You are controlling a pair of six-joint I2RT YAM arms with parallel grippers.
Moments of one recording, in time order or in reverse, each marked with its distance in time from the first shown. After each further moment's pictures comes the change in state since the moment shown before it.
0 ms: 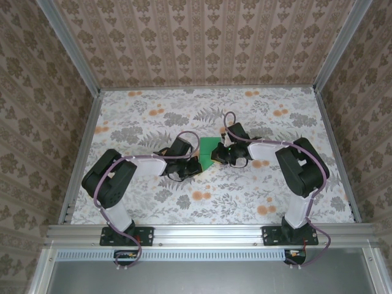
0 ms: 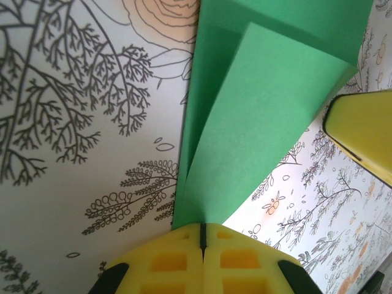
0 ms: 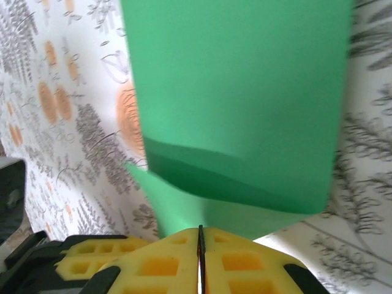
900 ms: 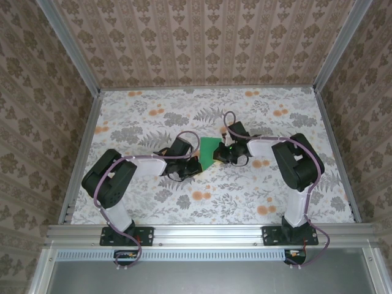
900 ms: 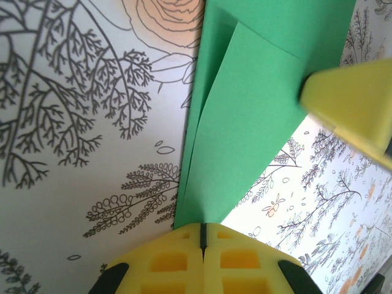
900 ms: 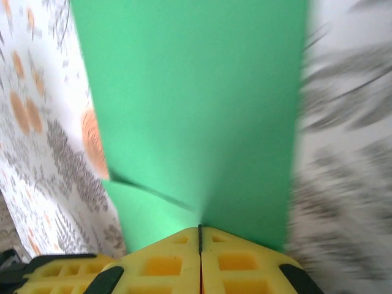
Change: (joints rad) left arm 0.000 0.000 -0.001 0.002 -0.007 -0.002; right arm -0.078 0.078 0.042 -0.031 -0.017 -0.079
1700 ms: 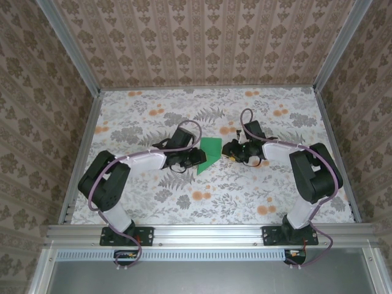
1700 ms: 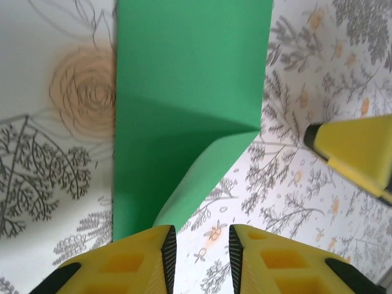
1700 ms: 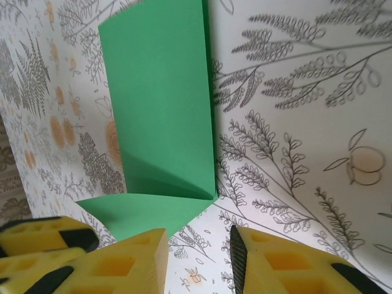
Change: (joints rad) left arm 0.000 -0.041 0.146 -0.119 -0.072 0.092; right arm -0.068 -0.184 -0.134 0.025 -0.009 0.042
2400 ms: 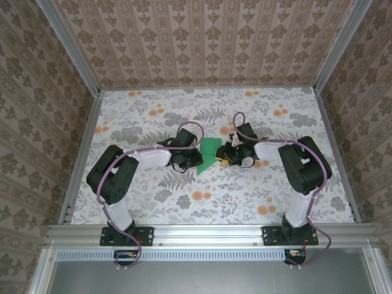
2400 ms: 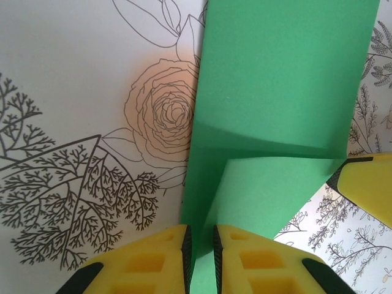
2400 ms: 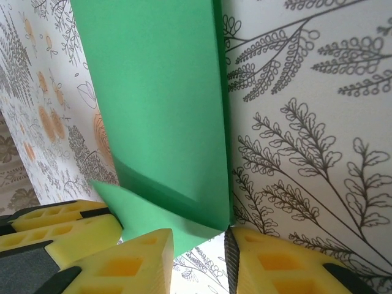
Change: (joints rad) left arm 0.002 0.094 0.041 -0.068 -0.091 0.008; right arm 0.044 0.119 0.038 0.058 -0.051 0.063
